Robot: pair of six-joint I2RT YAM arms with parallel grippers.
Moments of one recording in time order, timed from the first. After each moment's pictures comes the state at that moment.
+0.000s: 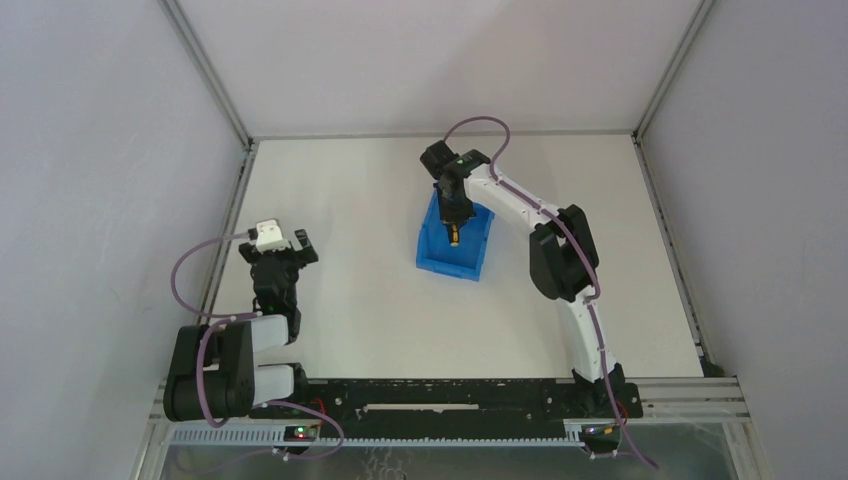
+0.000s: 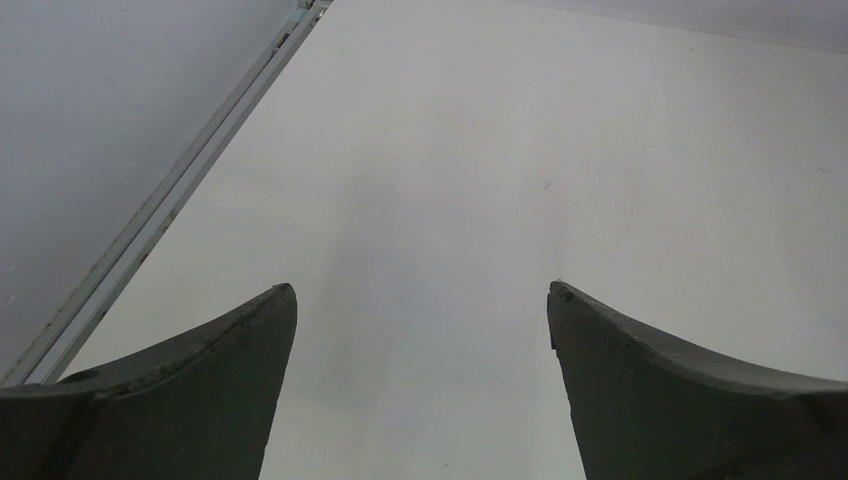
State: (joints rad) left arm 0.07 1.27 0.16 1.02 -0.17 -0.04; right arm 0.63 2.21 2.00 -1.02 0.18 0.49
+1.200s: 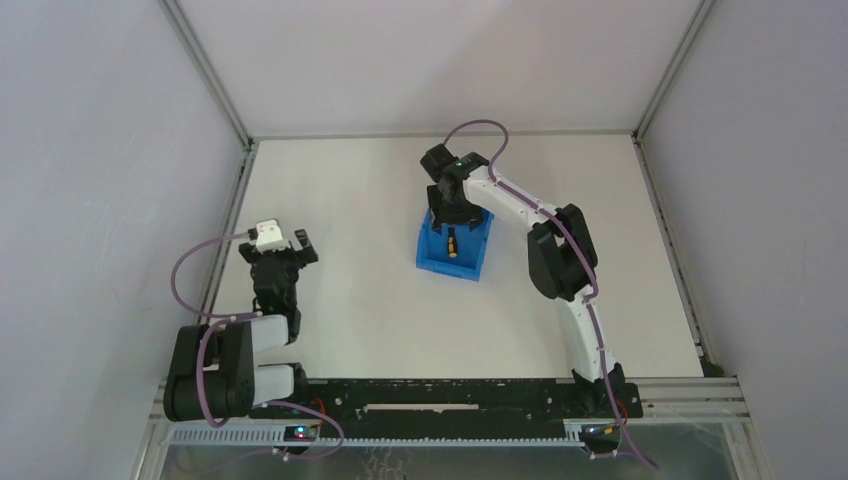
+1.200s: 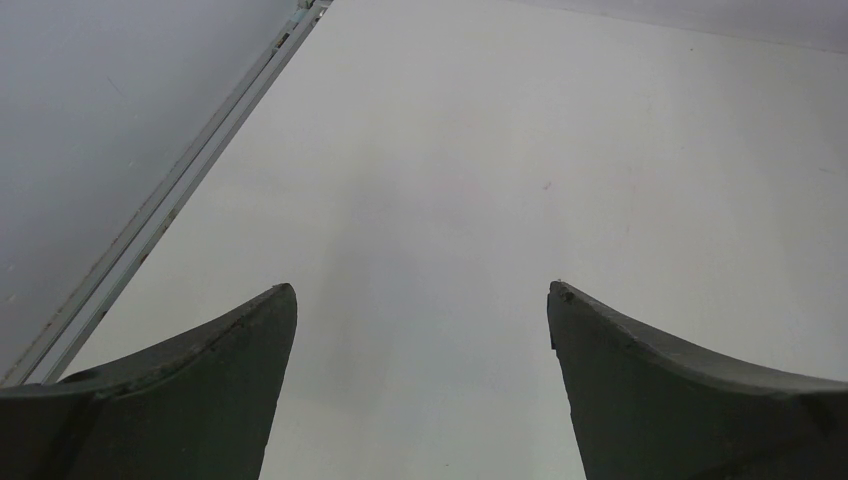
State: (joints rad) left arm 0.07 1.27 0.16 1.02 -0.17 -0.04; right arm 0.63 2.23 1.98 -1.01 0.18 0.48
